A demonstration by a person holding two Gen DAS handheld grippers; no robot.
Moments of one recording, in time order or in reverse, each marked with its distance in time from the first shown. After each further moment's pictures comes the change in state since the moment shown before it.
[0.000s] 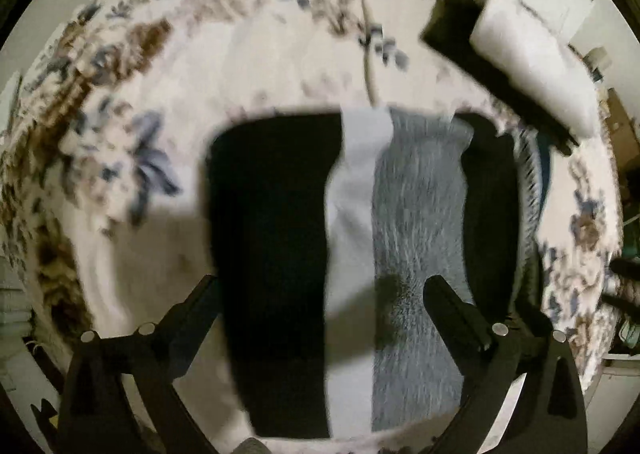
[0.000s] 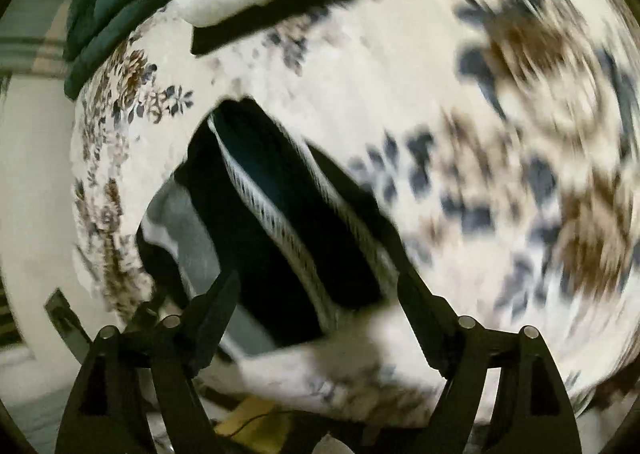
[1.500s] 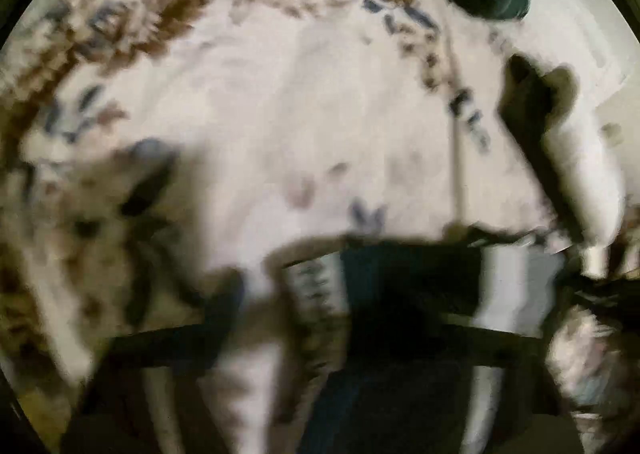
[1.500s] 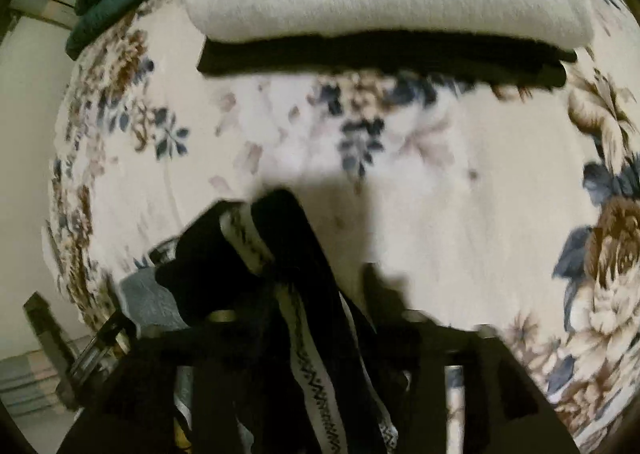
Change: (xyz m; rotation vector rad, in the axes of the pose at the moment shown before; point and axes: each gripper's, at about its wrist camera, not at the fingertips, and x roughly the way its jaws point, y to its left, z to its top) left arm 0.039 0.086 0.072 -0.220 -0.027 -0.188; right arm 0.094 0.058 0.134 -0.180 0.000 -0.042
